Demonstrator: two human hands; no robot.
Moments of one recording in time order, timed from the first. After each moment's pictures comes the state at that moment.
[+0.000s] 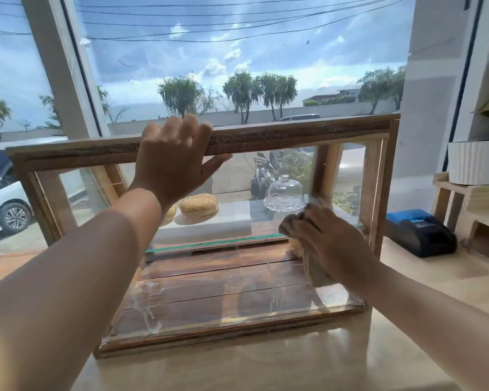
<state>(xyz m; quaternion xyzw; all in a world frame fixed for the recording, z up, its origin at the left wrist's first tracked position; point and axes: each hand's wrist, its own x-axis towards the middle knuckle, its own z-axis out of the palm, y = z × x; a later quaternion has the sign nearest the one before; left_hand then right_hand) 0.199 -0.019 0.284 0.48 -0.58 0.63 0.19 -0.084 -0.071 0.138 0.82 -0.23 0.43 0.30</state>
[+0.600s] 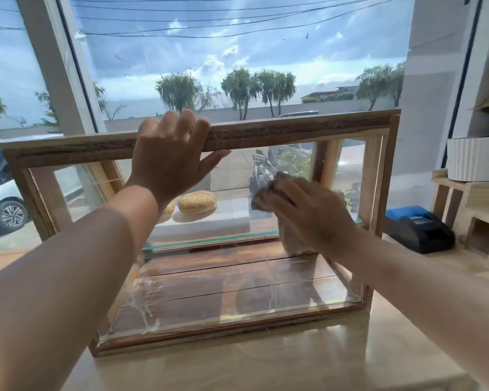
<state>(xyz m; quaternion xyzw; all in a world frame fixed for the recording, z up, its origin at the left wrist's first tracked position) 0.202 -0.024 0.283 0.48 -0.58 0.64 0.19 -0.055 -0.077 0.183 0.80 -0.15 0.41 0.41</state>
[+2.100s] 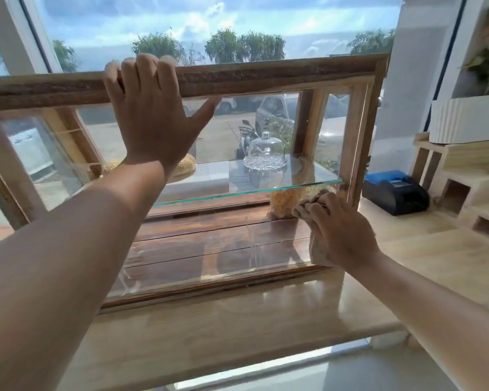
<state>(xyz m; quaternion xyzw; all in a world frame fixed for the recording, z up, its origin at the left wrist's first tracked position) 0.167 -0.042 0.248 0.52 -0.48 0.60 0.38 -0.133 -0.076 0.068 0.79 -0.37 0.38 0.31</state>
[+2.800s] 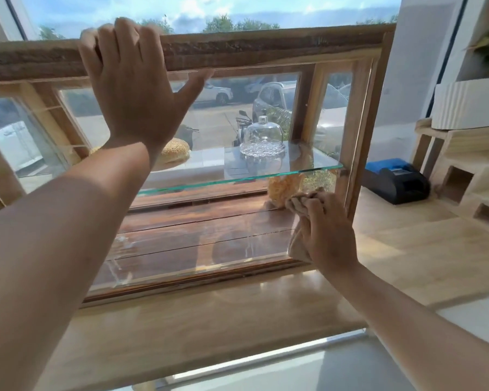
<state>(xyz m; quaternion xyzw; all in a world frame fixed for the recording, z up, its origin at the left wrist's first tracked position) 0.166 -0.036 0.250 0.60 -0.48 0.54 0.34 -0.101 -0.076 0.025 0.72 -0.44 0.49 0.20</state>
